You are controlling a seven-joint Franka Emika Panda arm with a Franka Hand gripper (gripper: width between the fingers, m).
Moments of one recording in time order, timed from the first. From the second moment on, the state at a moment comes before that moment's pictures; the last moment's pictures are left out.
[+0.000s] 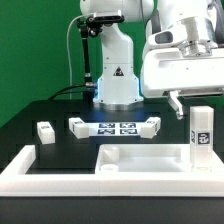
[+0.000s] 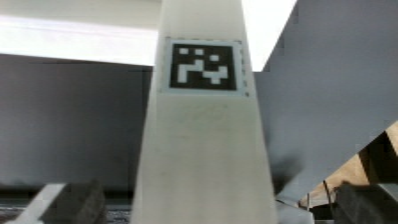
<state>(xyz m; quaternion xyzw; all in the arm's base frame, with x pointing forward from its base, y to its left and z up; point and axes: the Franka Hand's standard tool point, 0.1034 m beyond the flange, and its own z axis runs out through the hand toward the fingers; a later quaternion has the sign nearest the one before) 0.657 0.102 0.123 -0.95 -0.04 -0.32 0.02</state>
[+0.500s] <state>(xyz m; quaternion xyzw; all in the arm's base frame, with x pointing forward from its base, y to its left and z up) 0.658 0.094 0.136 -0.97 -0.04 -0.24 0.02</state>
